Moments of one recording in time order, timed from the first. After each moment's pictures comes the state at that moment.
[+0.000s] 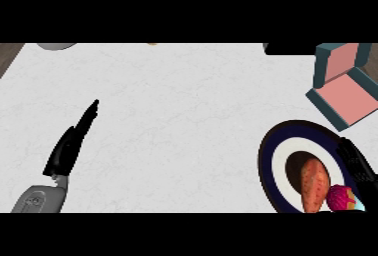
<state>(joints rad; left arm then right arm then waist) -0.13 0.31 -0.07 -1.34 -0.15 0.04 -0.05 0.18 -0.35 -0.17 -1.38 -0.03 0.24 -0.37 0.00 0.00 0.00</state>
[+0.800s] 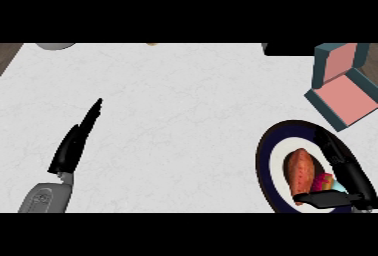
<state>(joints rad) -0.14 0.24 -0.01 -1.32 -0.23 0.00 -0.04 0.05 -0.28 -0.15 -1.30 0.10 0.23 -0.33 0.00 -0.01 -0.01</state>
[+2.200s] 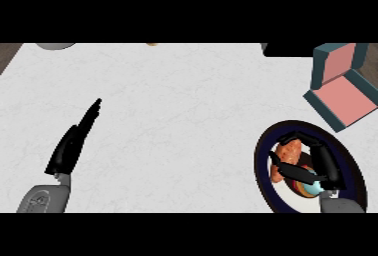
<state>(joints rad) -0.13 0.22 0.02 -1.37 -0.26 -0.05 -0.02 -0.05 -0.15 -0.10 -1.30 0.28 0.02 -0.34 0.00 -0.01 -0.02</state>
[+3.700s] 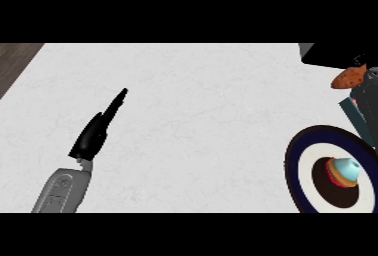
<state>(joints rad) -0.24 0.17 -0.05 -1.33 -0.31 -0.09 -0.03 -0.84 -0.51 -0.07 -0.84 1.17 -0.10 0.94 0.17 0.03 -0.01</state>
